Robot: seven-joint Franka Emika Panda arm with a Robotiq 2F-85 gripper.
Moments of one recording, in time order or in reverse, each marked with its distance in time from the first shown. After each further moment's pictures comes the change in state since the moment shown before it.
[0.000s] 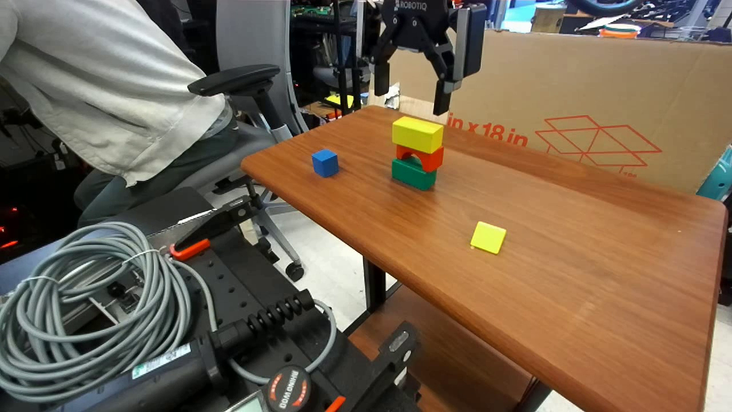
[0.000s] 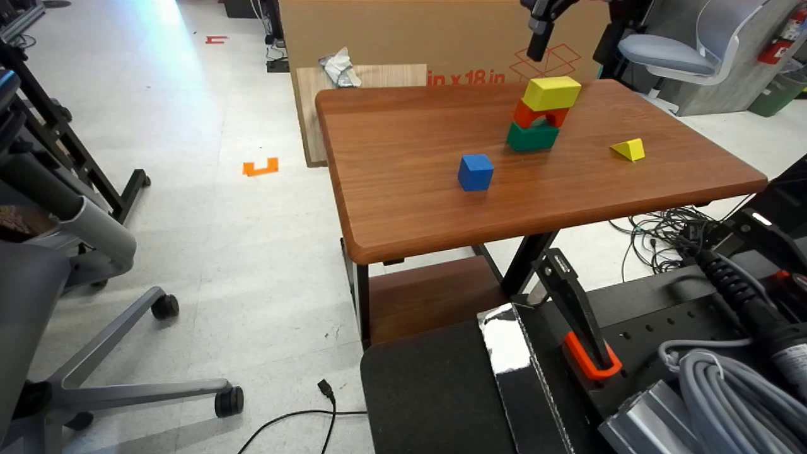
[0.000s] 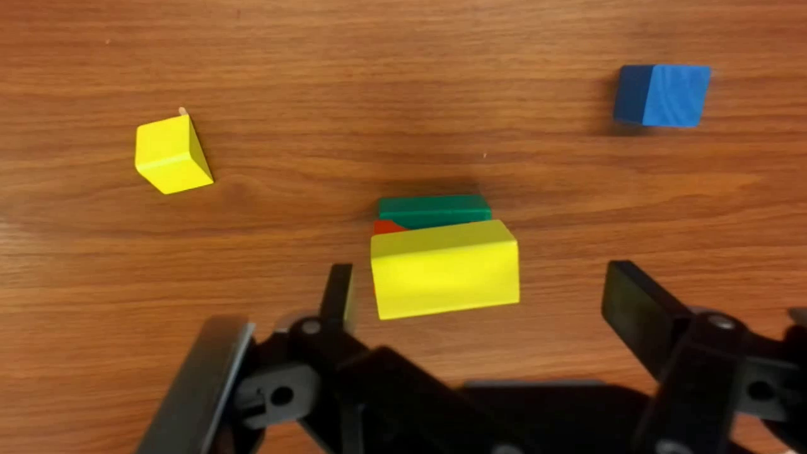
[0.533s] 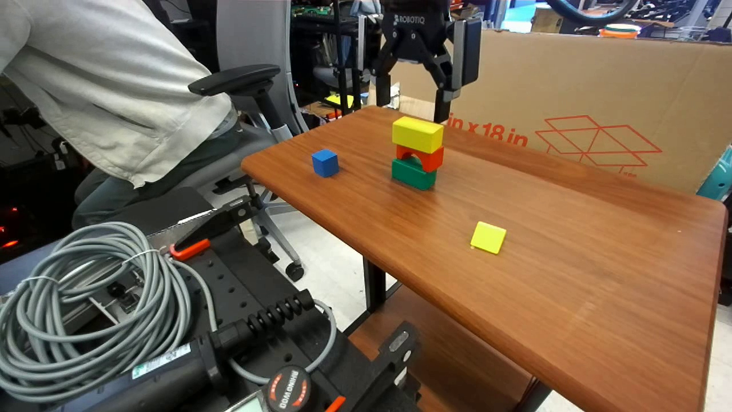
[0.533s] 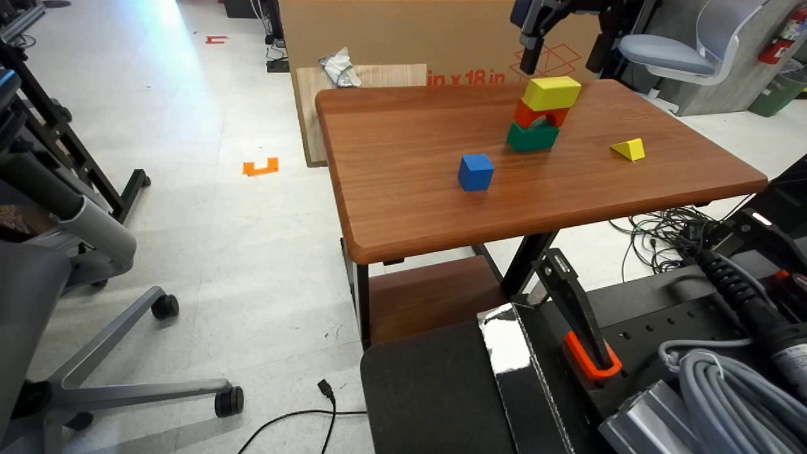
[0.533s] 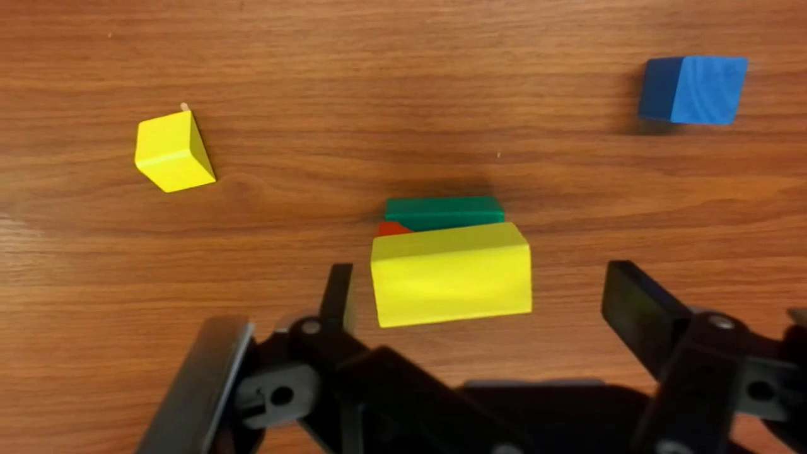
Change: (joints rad) arm 0.030 0.042 -0.017 0.029 -0.069 0.000 0.071
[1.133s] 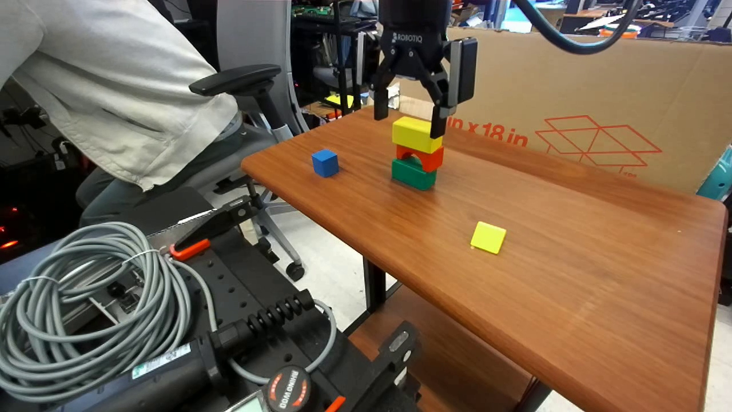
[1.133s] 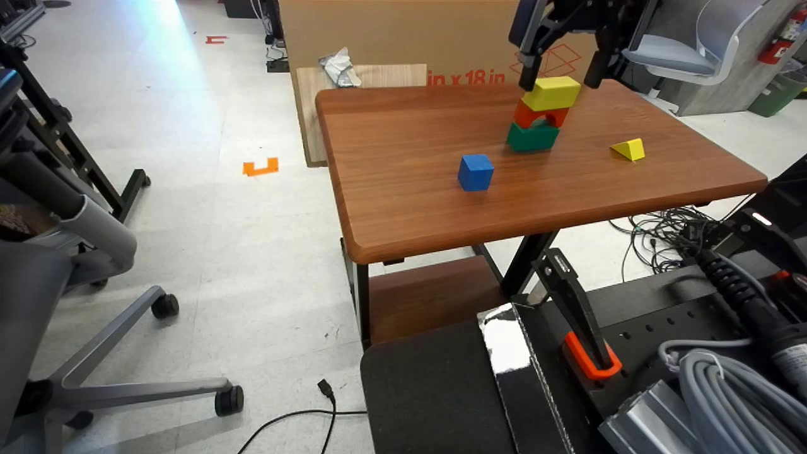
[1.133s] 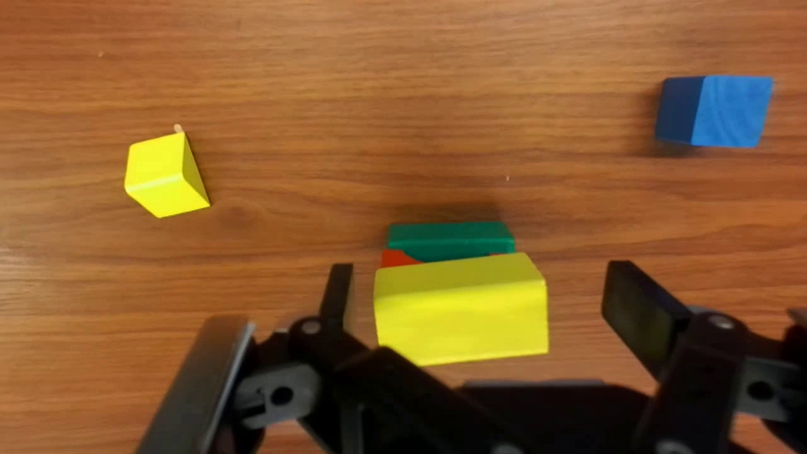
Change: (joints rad) arm 0.002 0.035 -0.004 0.007 -0.001 -0.005 0.001
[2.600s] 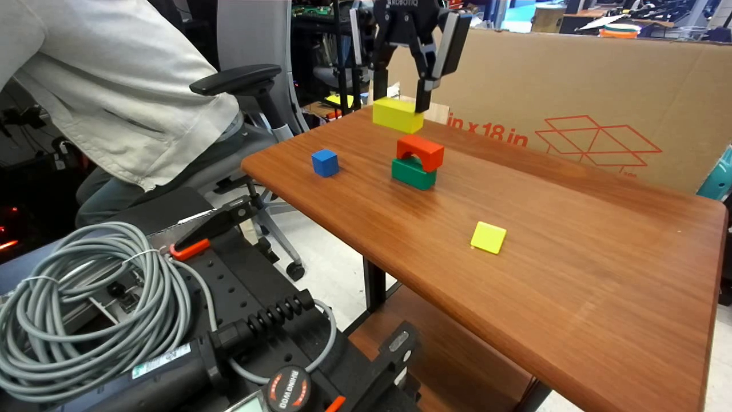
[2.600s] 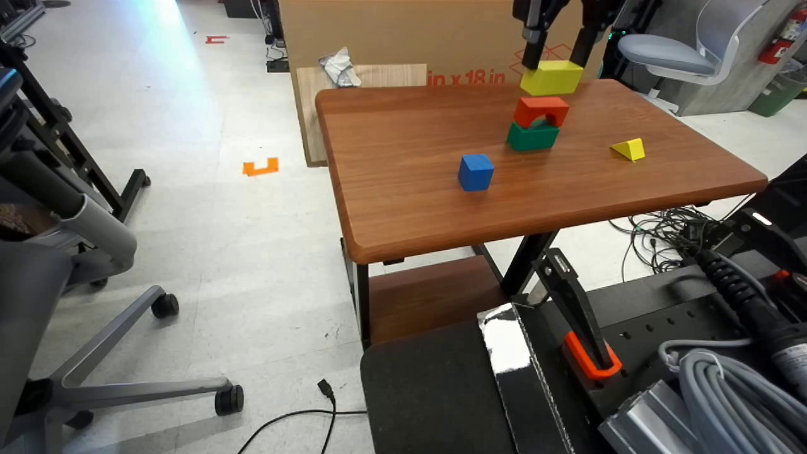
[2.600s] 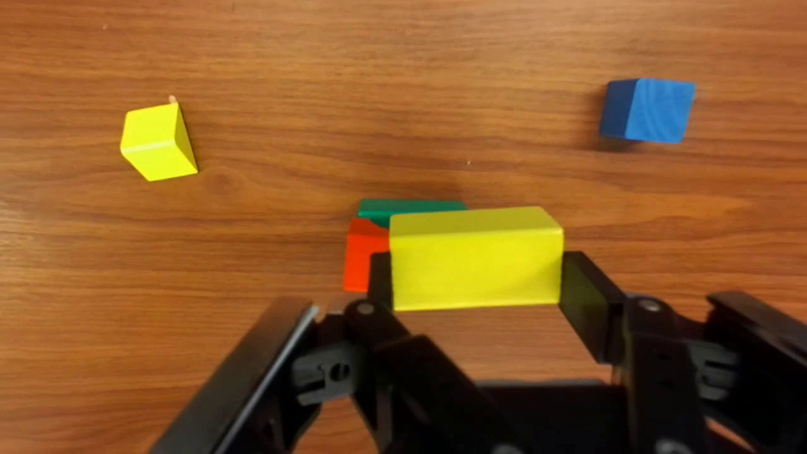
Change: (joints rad) arm 0.002 -0.048 0.022 0.034 0.025 -0.094 -0.063
